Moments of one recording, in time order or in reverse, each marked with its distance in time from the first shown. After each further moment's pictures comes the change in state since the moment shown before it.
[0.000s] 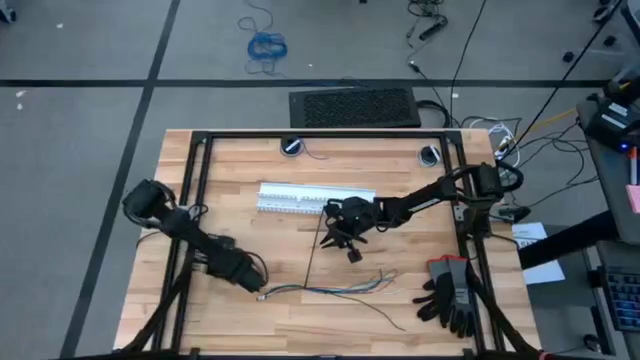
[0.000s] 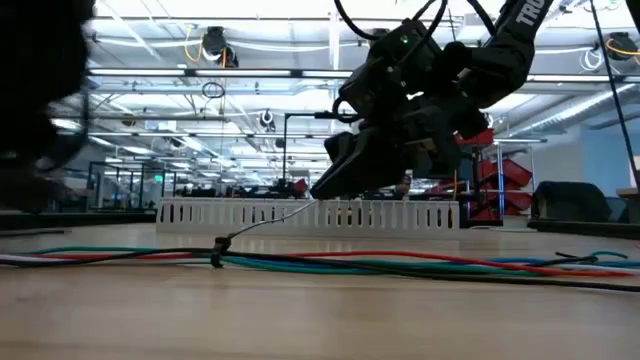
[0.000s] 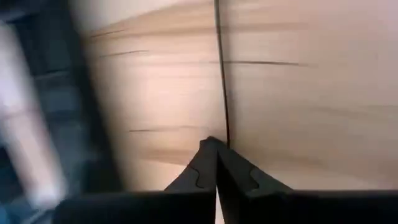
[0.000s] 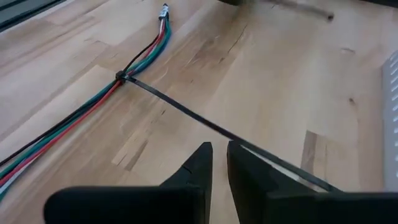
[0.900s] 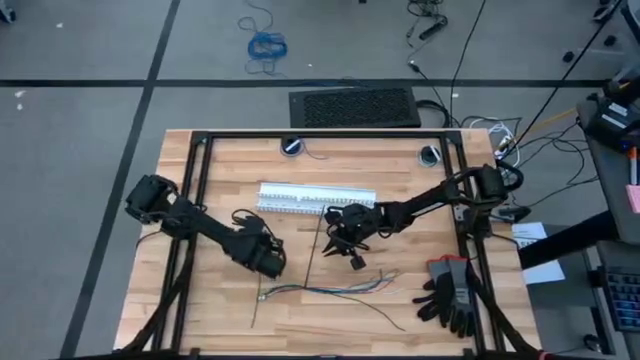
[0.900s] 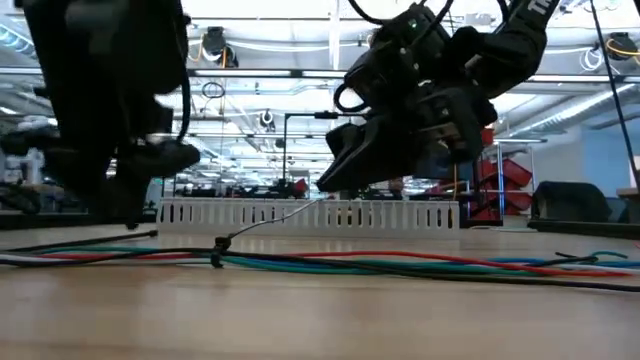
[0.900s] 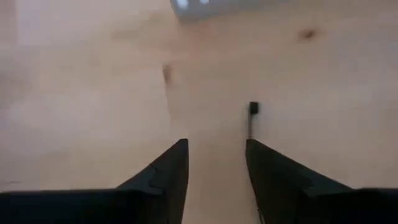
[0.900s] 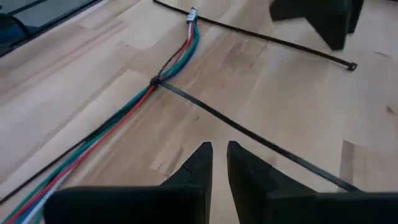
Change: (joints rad) left arm 0.176 -0.007 -0.035 0.156 -0.447 0.153; right arm 0.060 -0.030 0.000 -0.031 -0.004 0.019
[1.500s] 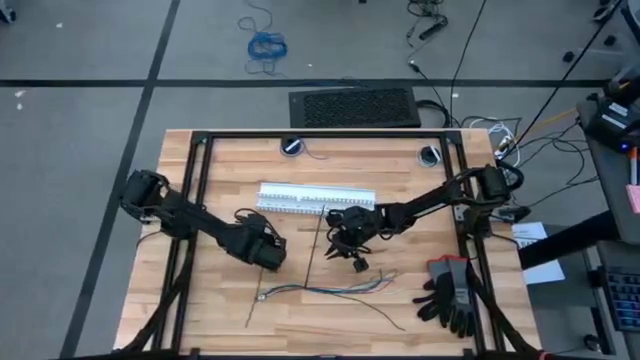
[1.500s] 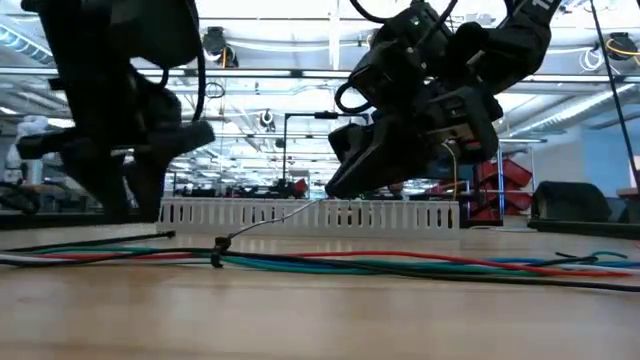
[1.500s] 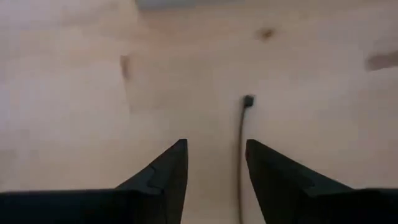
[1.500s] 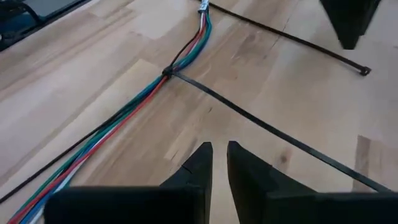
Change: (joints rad) left arm 0.023 -0.099 -0.010 0.085 -0.003 0.046; right arm 0.008 -0.008 0.000 -0.054 0.004 -0.018
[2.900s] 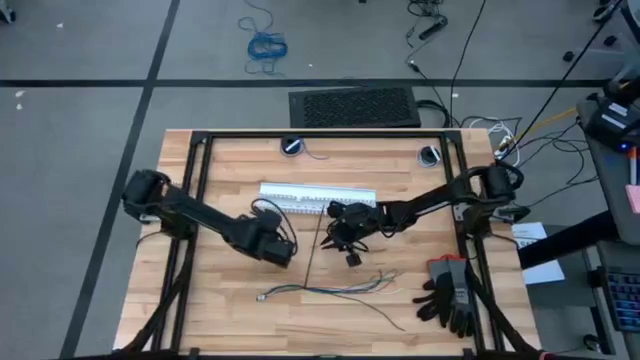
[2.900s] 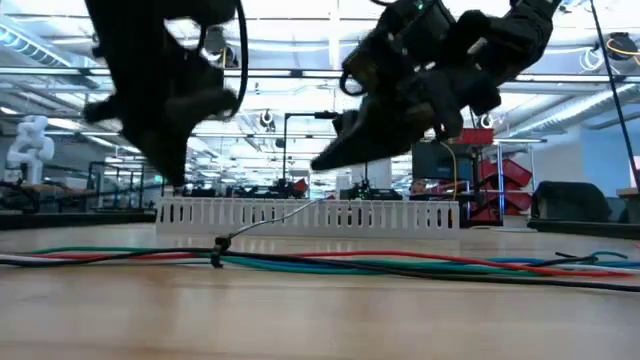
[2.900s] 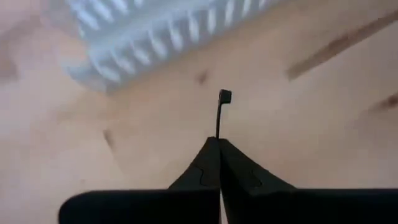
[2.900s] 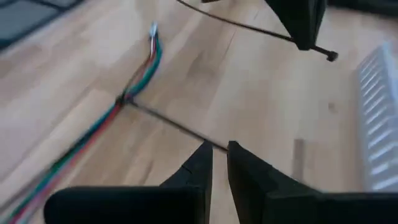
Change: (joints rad) left arm 0.022 0.011 0.186 -0.099 -0.088 0.408; right arm -0.006 -0.064 0.000 0.042 0.135 0.098
